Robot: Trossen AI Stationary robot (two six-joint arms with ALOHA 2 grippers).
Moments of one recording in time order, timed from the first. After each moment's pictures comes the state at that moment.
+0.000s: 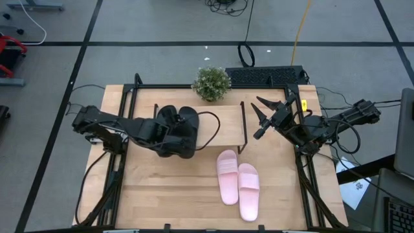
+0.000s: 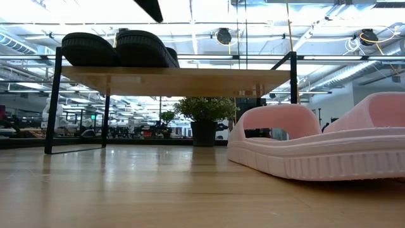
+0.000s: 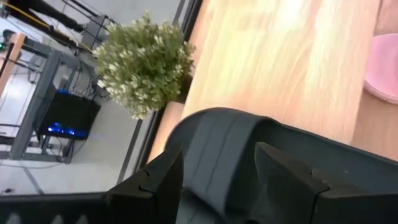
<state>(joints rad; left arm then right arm) -0.26 1.60 1.64 -1.23 -0.76 -0.31 0.40 1.03 1.00 0.19 1.15 -0.41</state>
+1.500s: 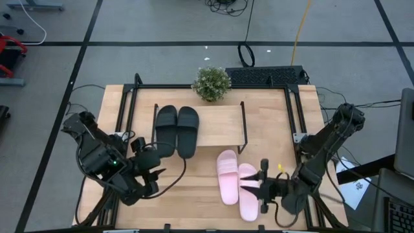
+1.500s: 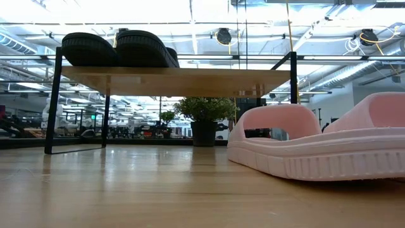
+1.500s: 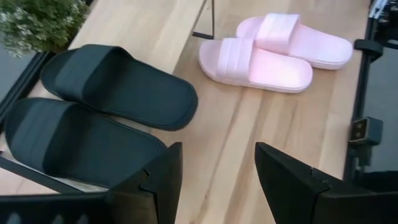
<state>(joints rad) -0.75 1.60 1.92 -1.57 -0.59 -1.02 0.89 1.40 1.00 -0.24 0.91 0.17</state>
